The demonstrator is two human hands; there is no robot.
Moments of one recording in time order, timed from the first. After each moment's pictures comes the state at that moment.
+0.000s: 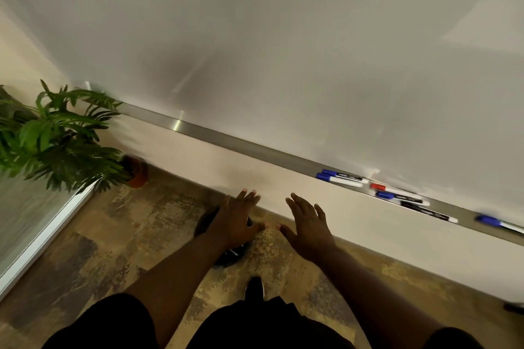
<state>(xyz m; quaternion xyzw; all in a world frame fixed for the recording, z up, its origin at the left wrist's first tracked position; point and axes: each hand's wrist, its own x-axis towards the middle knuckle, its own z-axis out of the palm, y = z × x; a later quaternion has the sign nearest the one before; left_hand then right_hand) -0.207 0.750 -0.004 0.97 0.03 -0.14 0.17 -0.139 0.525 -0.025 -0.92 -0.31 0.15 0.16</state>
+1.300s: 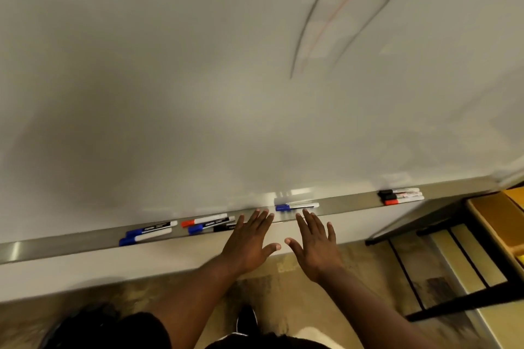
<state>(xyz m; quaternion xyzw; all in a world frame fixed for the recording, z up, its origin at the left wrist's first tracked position) -0.022 0.275 -0.003 0.95 -0.24 -0.16 0.11 -0.073 0.070 -0.002 -0.99 0.01 0.13 0.08</state>
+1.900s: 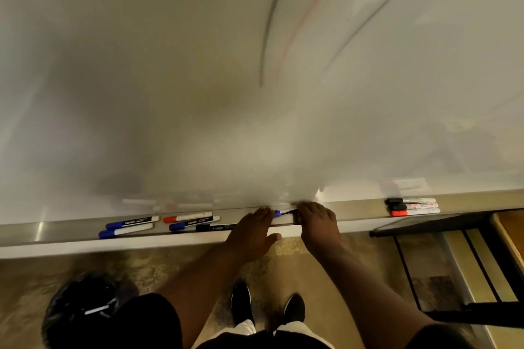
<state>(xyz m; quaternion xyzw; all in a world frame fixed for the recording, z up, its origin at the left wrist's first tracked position) 0.030 0.210 -0.031 0.94 -0.22 -0.21 0.15 0.021 0.005 -0.038 -0.99 -0.01 0.10 0.13</state>
